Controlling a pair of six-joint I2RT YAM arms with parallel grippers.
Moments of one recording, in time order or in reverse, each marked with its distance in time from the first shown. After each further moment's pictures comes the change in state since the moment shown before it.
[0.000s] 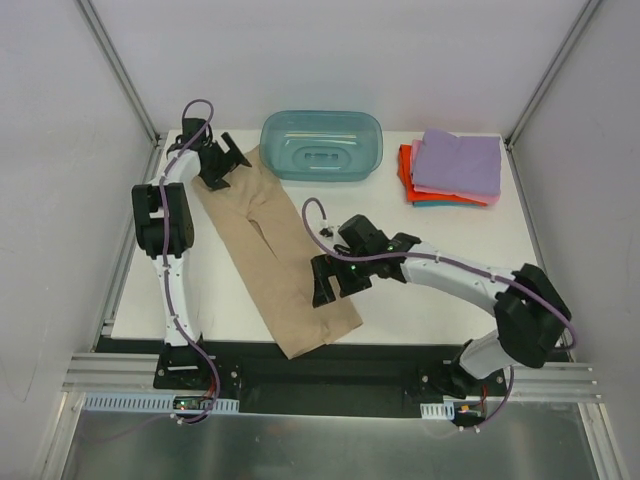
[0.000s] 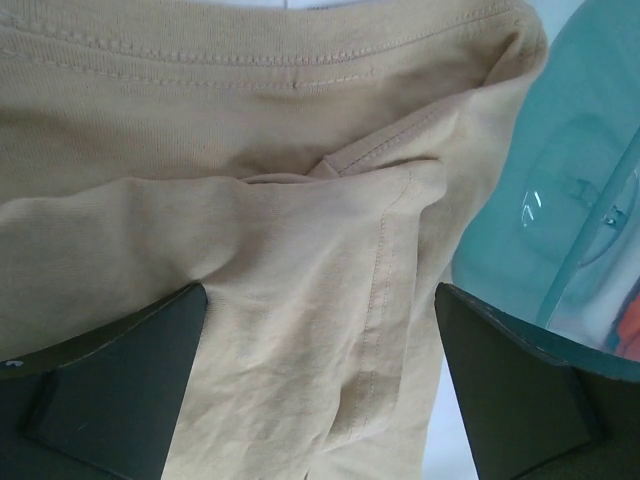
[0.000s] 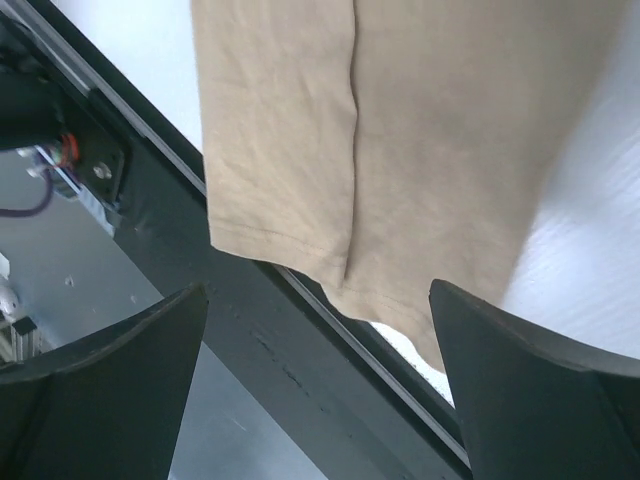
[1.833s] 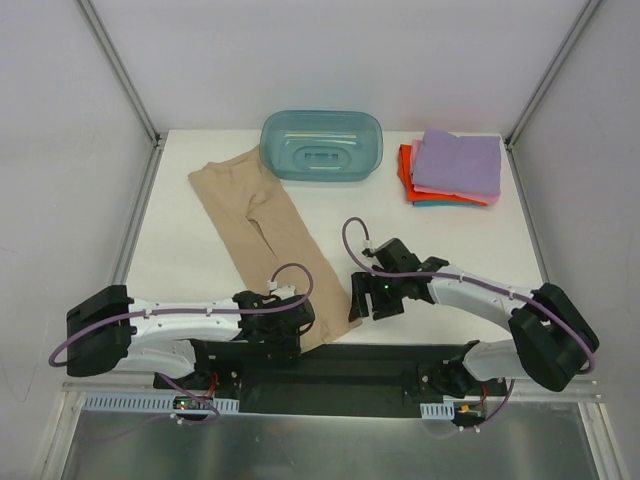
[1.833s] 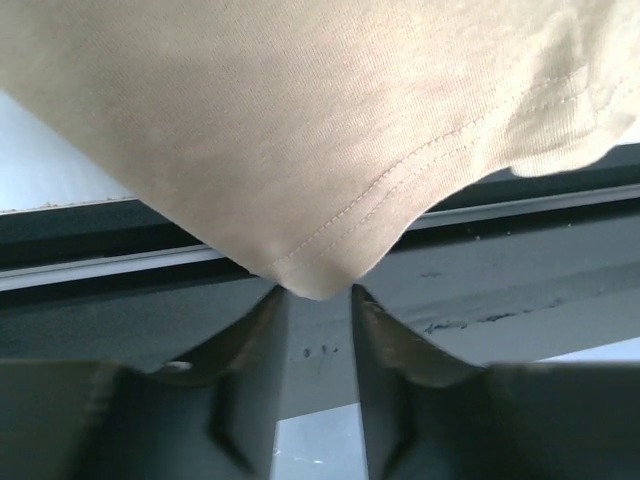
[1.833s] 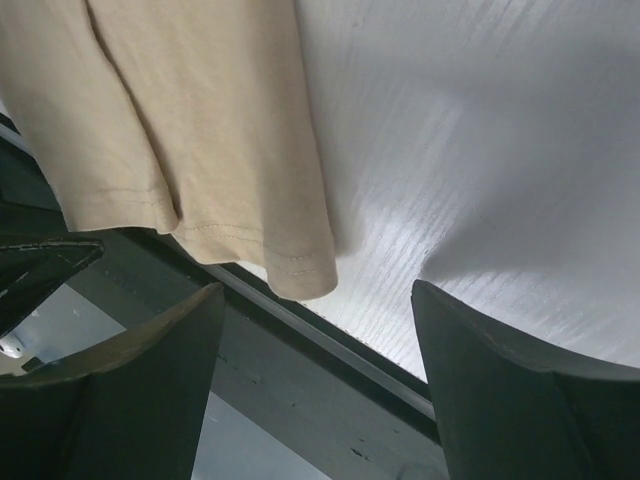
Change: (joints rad) left arm -1.311 -1.108 -1.303 -0.164 -0.351 -0.660; right arm -0.148 -0.204 -0.358 0.055 0.039 0.097
